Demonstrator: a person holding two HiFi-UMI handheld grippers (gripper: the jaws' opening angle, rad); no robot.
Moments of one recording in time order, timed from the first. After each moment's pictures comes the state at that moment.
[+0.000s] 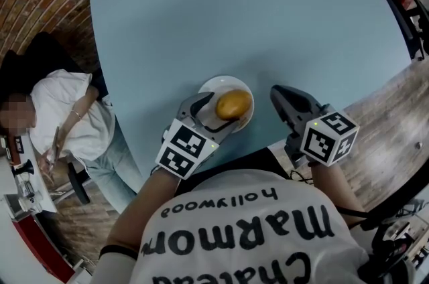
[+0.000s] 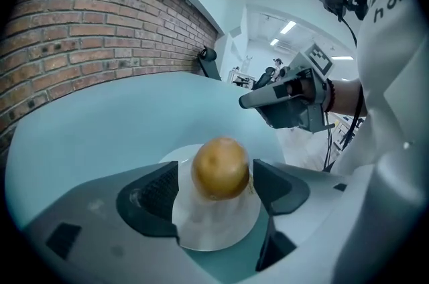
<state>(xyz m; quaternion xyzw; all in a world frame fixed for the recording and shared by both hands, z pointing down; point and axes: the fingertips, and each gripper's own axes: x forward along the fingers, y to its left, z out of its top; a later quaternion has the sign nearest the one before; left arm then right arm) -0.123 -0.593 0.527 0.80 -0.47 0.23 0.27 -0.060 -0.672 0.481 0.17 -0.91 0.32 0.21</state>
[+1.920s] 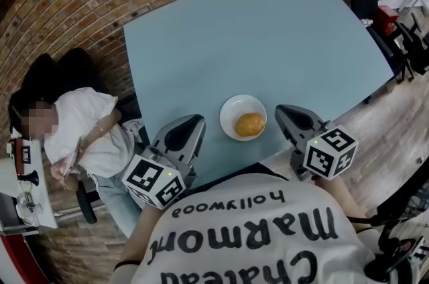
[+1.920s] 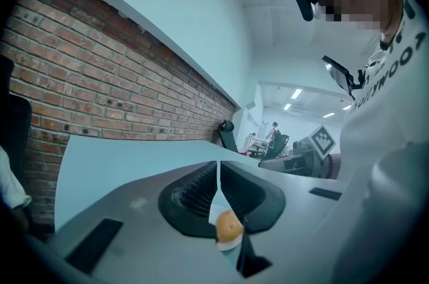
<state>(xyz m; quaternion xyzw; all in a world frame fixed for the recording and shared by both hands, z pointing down) -0.212 -0.498 0.353 0.78 -0.61 -0.03 0.15 -0.073 -0.595 0.383 0.17 -0.95 0.20 0.16</state>
